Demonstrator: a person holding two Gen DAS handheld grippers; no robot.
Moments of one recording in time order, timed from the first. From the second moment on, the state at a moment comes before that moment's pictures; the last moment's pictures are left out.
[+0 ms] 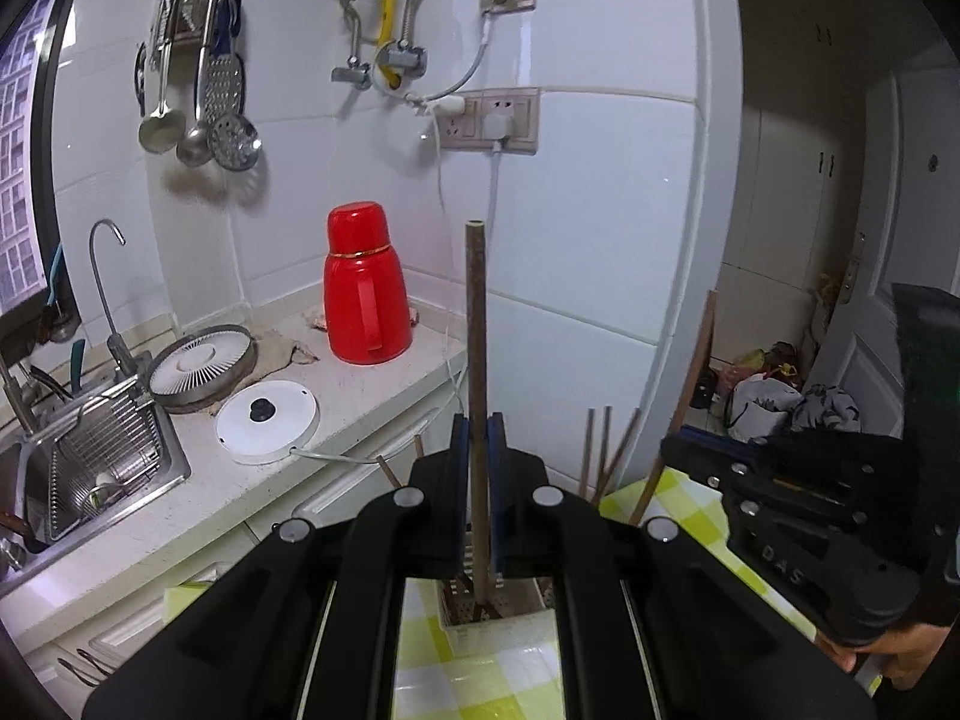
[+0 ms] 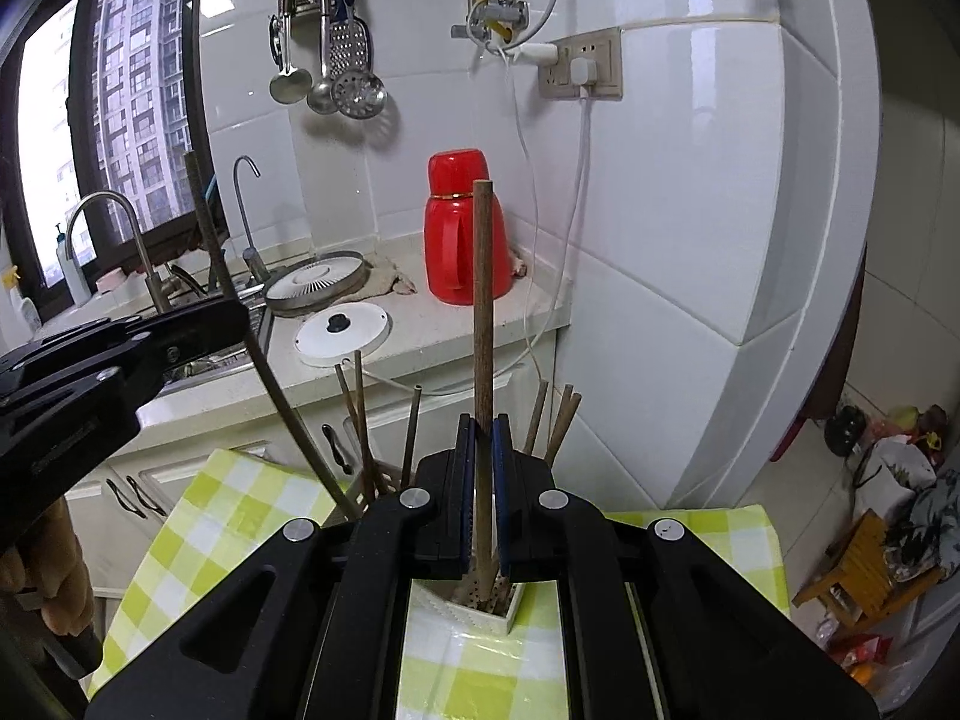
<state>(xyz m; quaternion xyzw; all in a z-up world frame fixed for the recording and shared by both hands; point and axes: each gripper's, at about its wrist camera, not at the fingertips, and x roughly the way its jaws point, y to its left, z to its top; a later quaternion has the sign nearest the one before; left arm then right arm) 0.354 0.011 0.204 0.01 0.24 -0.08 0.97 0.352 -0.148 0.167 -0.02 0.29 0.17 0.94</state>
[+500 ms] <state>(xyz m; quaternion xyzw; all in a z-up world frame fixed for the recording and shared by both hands) 0.387 0.008 0.143 0.01 0.28 -0.08 0.96 0.373 -0.138 0.135 -0.01 0.31 0.17 0.93</state>
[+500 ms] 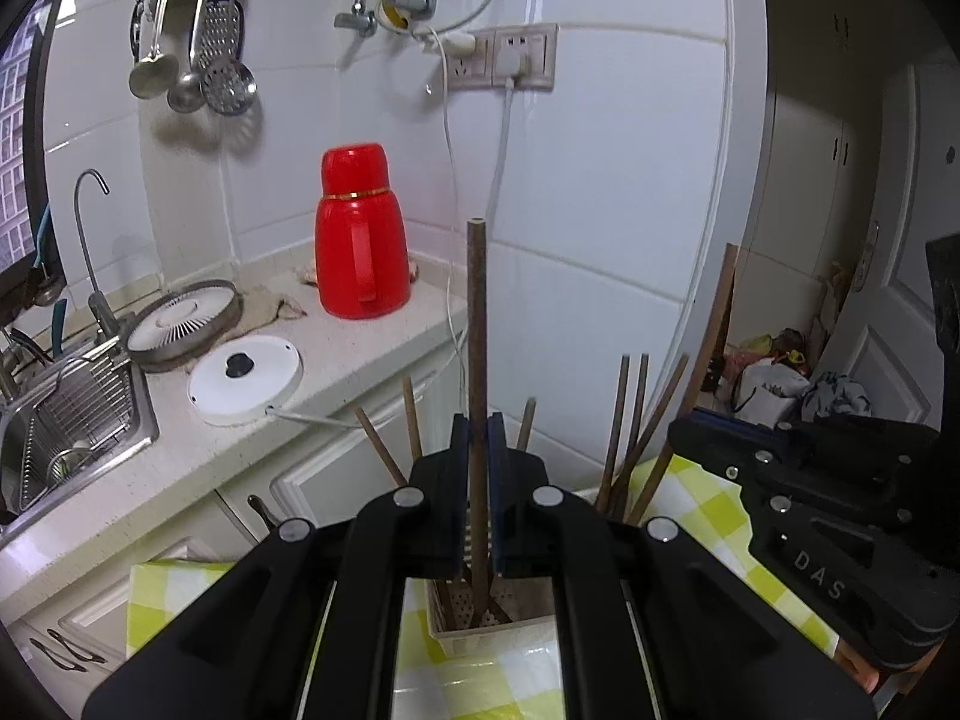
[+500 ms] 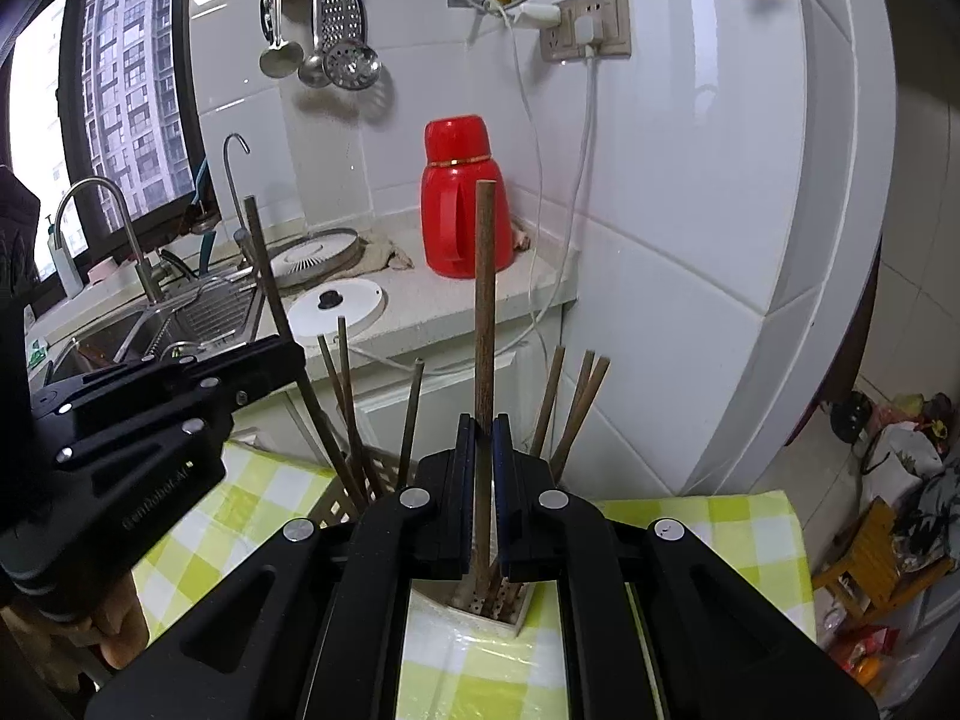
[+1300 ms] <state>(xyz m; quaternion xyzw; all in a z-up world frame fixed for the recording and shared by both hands) 0.411 0.001 0.093 0.02 0.36 -0.08 0.93 0.385 -0.140 0.101 -0.03 0.36 0.16 0.92</state>
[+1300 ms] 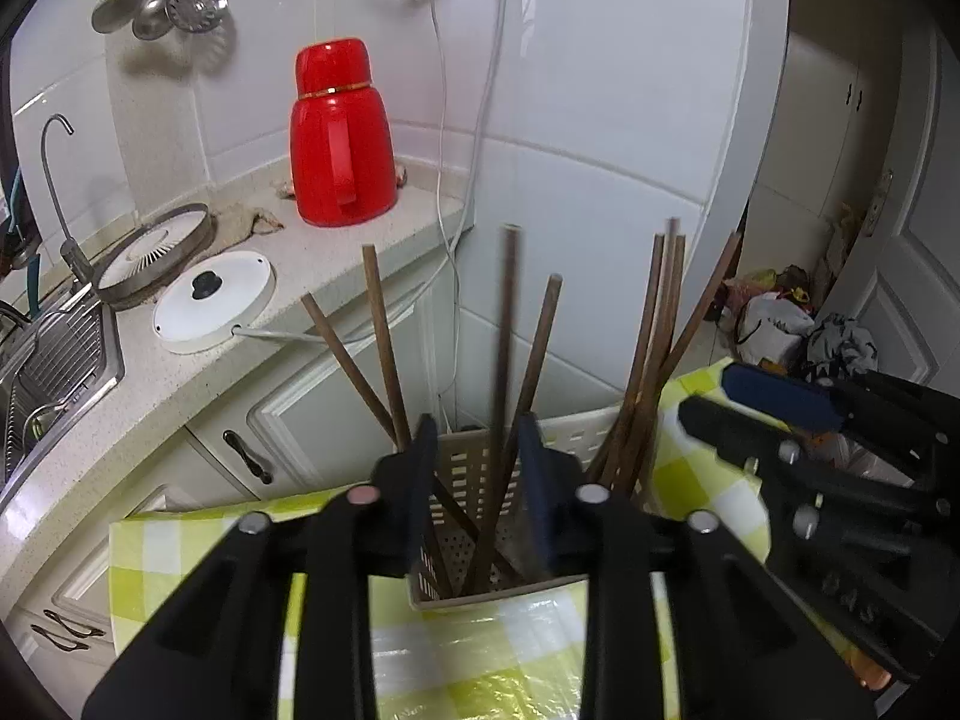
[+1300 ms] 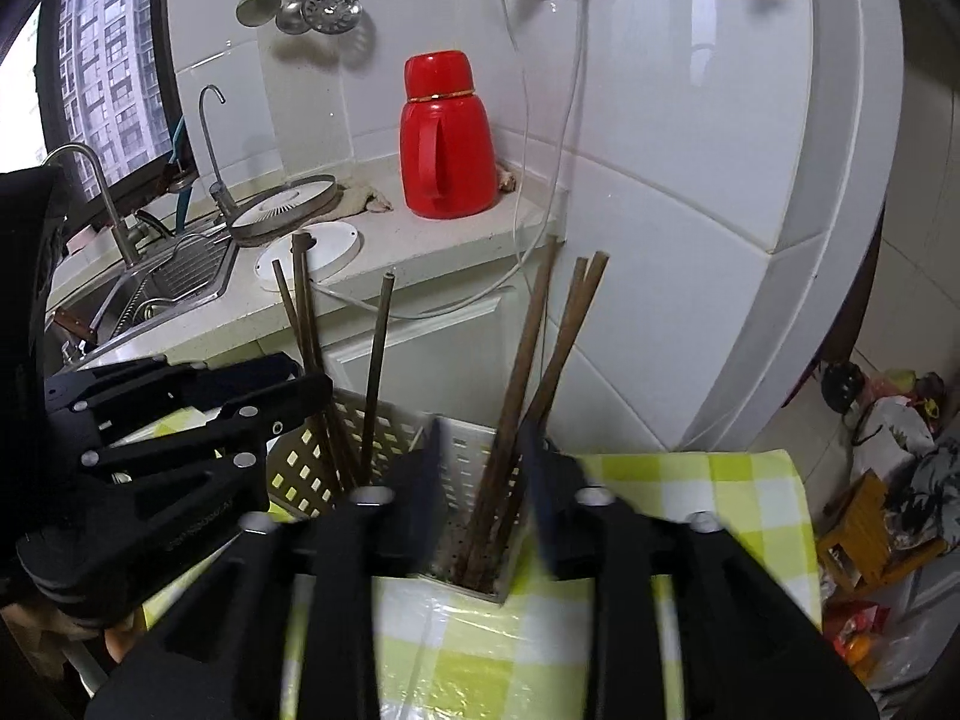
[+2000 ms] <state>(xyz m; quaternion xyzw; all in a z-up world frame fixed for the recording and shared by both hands) 0.245 0.034 0.033 -0.03 0.36 -0.10 0.93 0.248 -0.220 0.000 -0.01 0.41 0.14 0.90</state>
